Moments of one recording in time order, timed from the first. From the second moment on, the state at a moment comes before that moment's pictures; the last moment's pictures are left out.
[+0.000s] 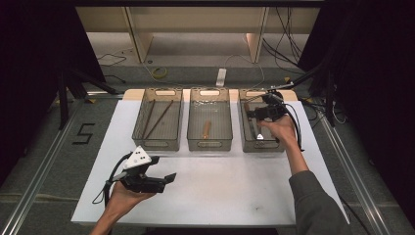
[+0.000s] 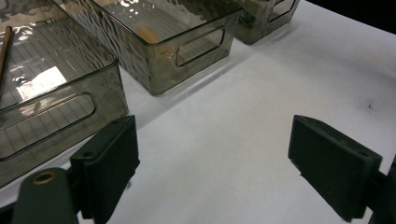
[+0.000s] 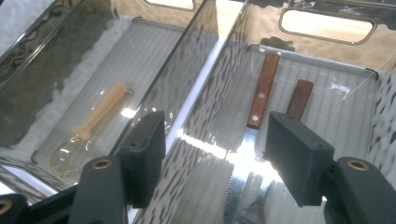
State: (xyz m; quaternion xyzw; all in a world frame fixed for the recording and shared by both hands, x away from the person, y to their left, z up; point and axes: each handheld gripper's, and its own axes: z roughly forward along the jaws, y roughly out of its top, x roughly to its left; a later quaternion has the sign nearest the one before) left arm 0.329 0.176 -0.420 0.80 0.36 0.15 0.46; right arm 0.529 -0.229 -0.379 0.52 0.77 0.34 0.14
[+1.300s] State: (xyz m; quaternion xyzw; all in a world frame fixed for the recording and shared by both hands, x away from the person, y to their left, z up) left arm 0.330 0.175 -0.419 0.79 0.37 0.15 0.47; right arm 0.418 -0.211 -0.378 0.42 0.77 0.46 0.15
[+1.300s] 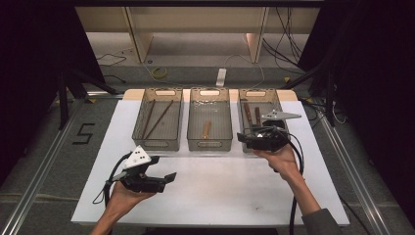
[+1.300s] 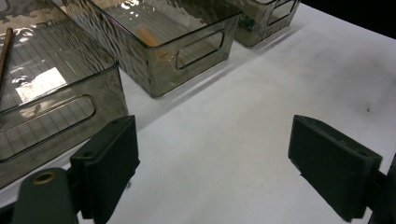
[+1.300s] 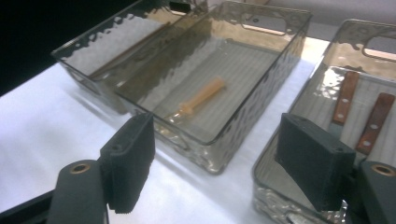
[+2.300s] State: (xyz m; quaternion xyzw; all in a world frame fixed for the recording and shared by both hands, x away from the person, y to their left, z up) left arm 0.328 0.179 -0.419 0.79 0.37 0.14 0.48; right arm 0.354 -0.221 -0.407 0.38 0.76 0.52 0.13
